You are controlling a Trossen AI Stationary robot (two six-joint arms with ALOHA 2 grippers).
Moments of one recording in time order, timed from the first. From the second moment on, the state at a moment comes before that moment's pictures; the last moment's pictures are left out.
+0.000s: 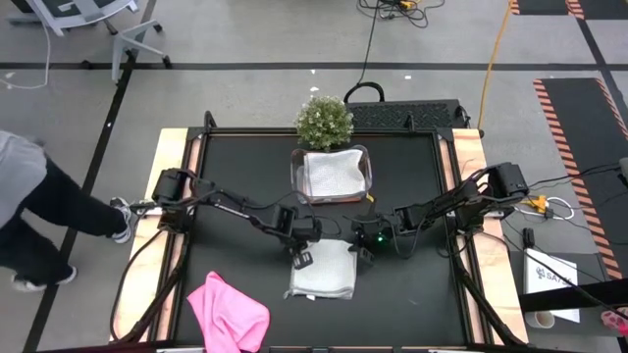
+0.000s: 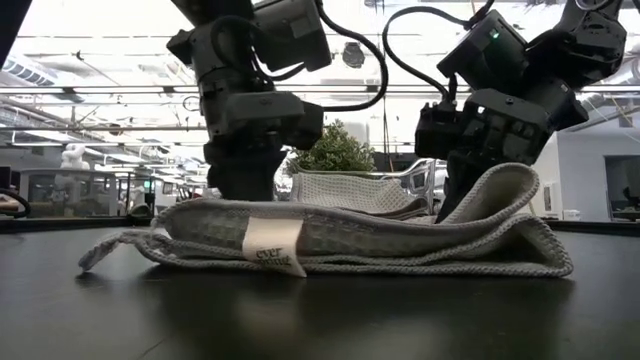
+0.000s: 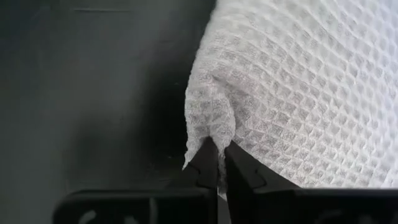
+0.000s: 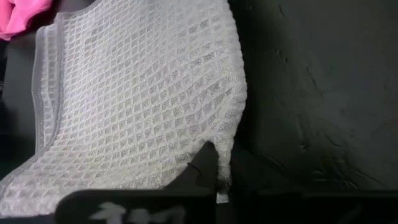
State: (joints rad) left arm -0.13 1.95 1.22 -0.54 0.06 -0.54; right arm 0.15 1.64 0.52 0.31 -0.14 0.63
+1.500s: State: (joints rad) left arm 0.28 1.65 1.22 -0.34 -0.29 -0.49; right arm -0.47 1.08 0.62 0.13 -0.11 0.12
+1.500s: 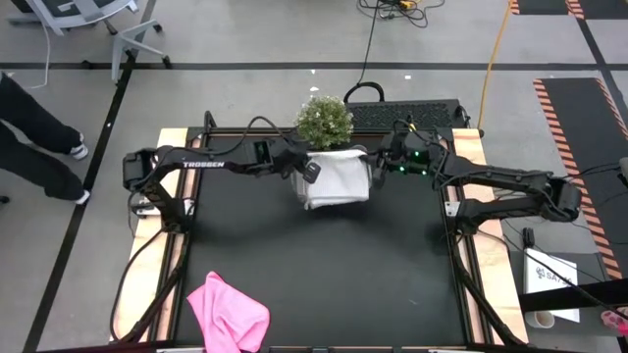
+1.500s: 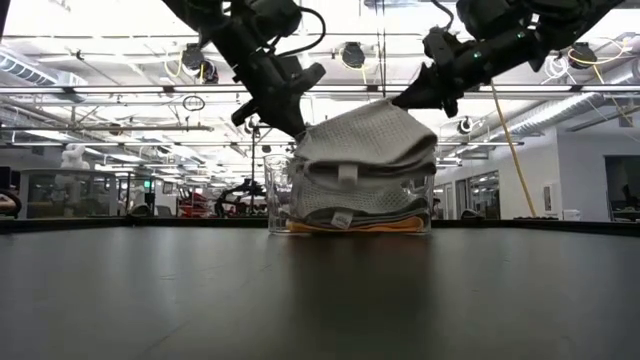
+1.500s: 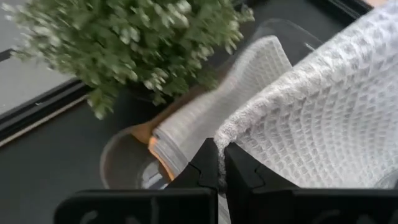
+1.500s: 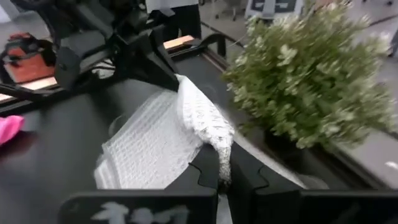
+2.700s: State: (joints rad) left arm 0.33 1.76 1.22 -0.36 -0.28 -0.48; right arm -0.56 1.33 0.62 0.13 -0.10 -0.04
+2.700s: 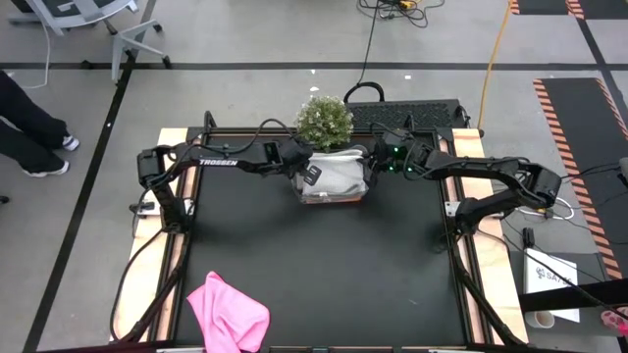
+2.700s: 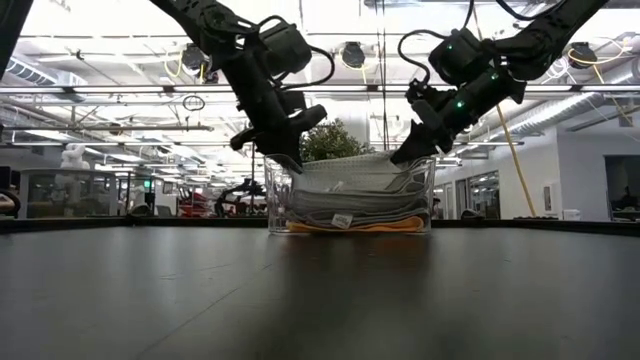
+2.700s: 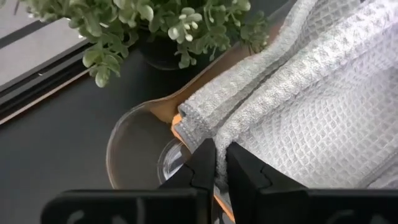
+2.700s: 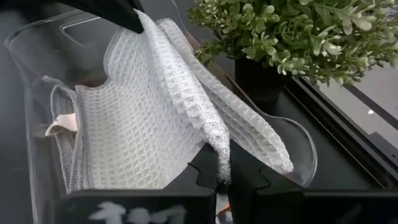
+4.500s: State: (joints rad) left arm 0.09 1.54 1.22 -0.47 -0.53 -0.45; right arm -0.28 1.35 0.97 -0.21 -0.03 -0.12
